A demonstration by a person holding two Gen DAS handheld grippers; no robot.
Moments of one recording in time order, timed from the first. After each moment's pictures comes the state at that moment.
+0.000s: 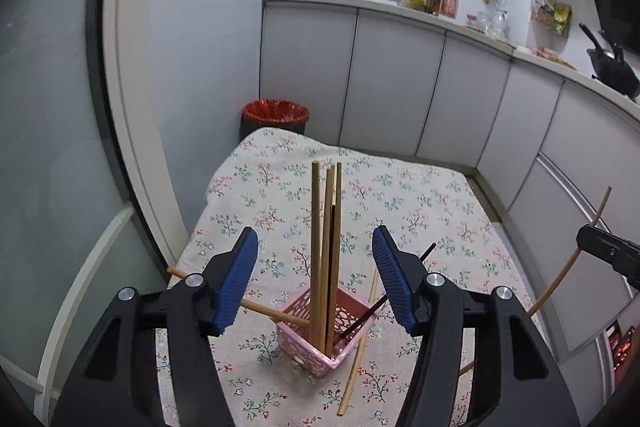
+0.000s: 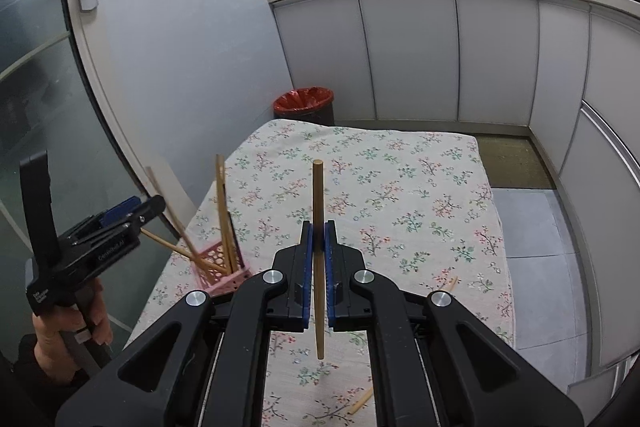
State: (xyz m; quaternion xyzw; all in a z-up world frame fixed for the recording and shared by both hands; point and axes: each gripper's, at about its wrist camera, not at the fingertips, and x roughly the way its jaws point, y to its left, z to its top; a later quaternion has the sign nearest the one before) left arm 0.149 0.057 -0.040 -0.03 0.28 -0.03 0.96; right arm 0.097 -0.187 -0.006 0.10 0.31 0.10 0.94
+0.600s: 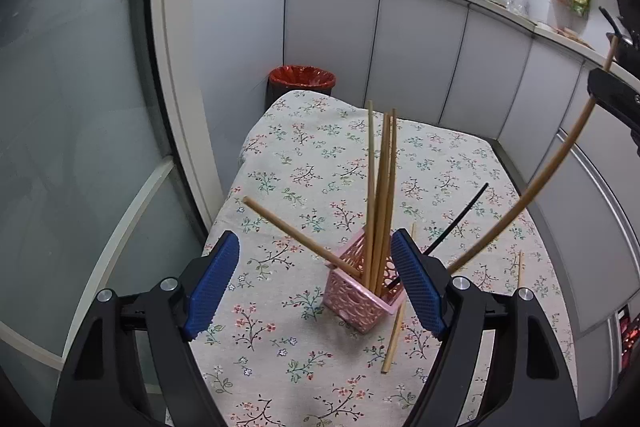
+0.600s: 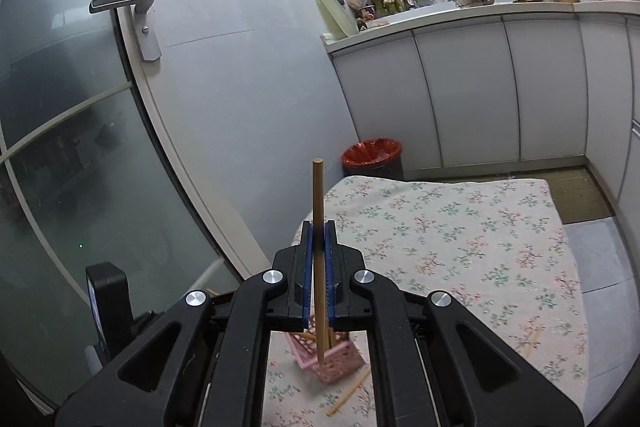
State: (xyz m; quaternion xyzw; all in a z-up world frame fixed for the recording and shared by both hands) left arm 0.136 0.091 -0.062 -0.02 0.34 0.01 0.94; right arm 0.113 -0.132 0.029 0.16 0.21 0.19 0.95
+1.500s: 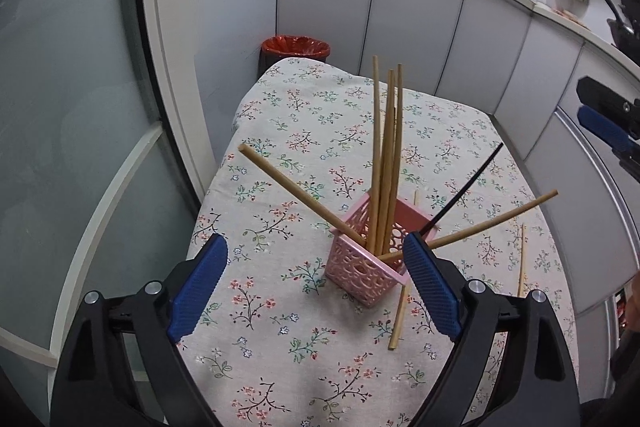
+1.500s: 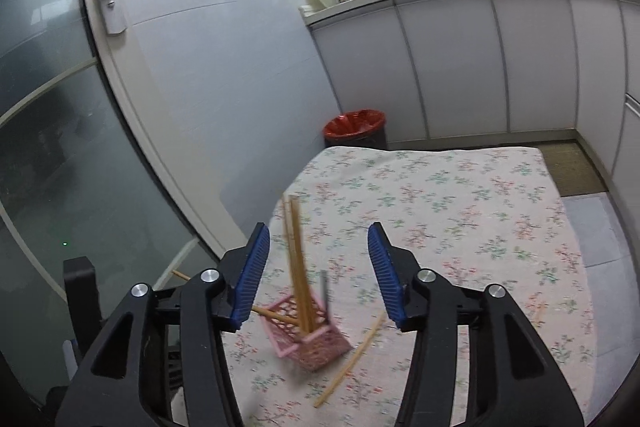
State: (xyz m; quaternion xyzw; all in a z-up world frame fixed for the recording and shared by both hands) left arm 0.139 0.095 -0.082 -0.02 0.39 -0.02 0.92; right arm 0.133 -0.143 -0.007 0.16 0.26 0.16 0.94
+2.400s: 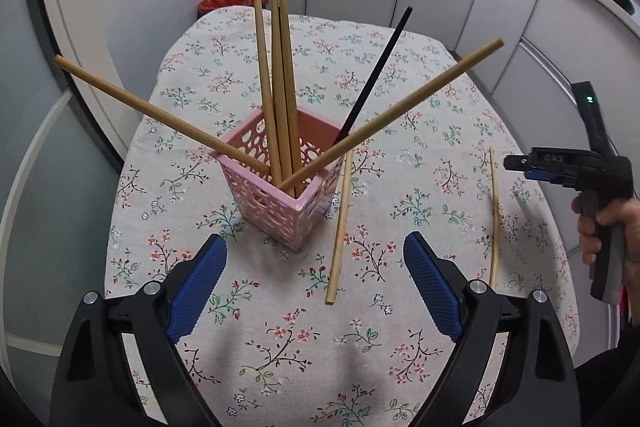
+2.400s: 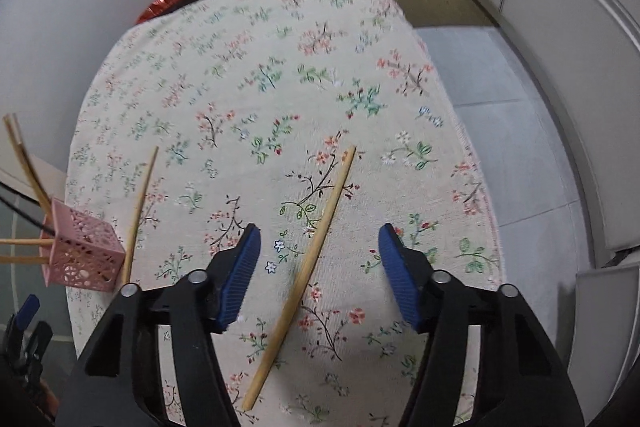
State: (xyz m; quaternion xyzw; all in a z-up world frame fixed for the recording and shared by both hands) left arm 0.135 0.024 -0.132 0.02 0.46 -0.09 0.88; right arm 0.179 -0.276 -0.191 0.20 0.54 -0.03 0.82
